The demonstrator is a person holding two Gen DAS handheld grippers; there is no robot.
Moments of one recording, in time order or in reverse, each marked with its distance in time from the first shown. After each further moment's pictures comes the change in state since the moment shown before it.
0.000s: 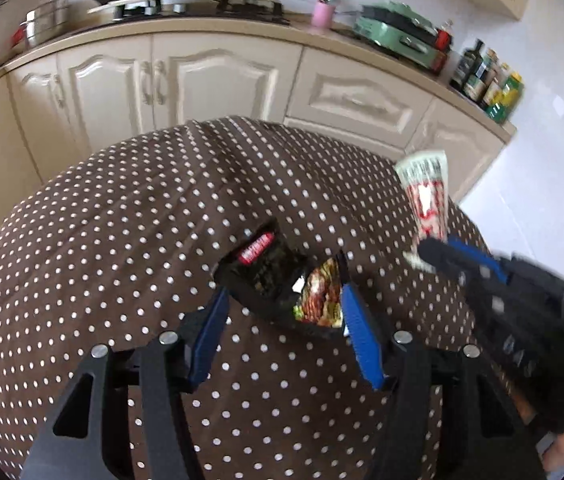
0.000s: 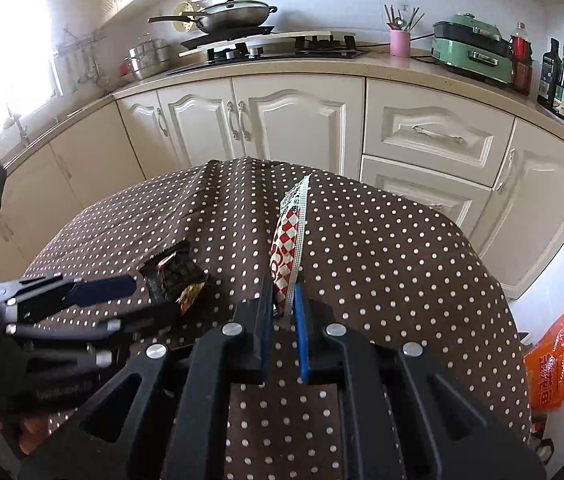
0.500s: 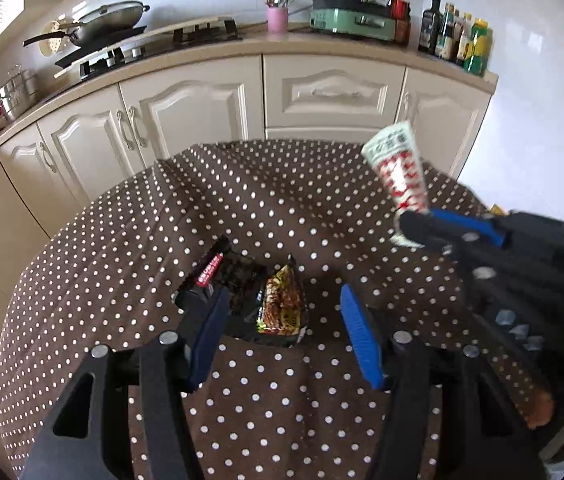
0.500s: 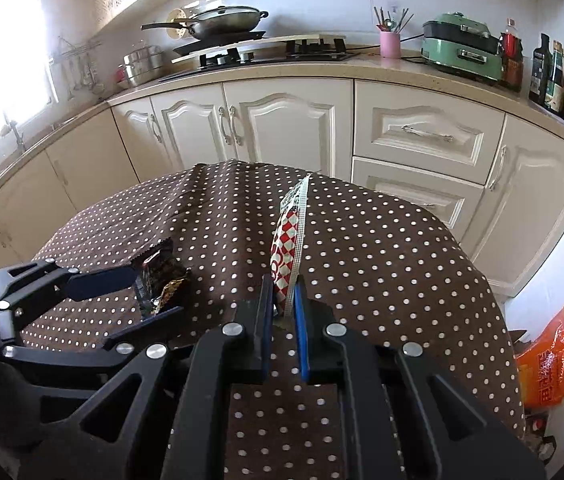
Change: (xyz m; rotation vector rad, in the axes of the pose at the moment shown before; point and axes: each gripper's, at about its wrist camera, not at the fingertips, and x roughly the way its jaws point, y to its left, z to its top) left arm 0.014 -0.050 -0.001 0.247 0.004 0.076; right arm -0.006 -0.017 -0.007 0.032 -0.019 0.004
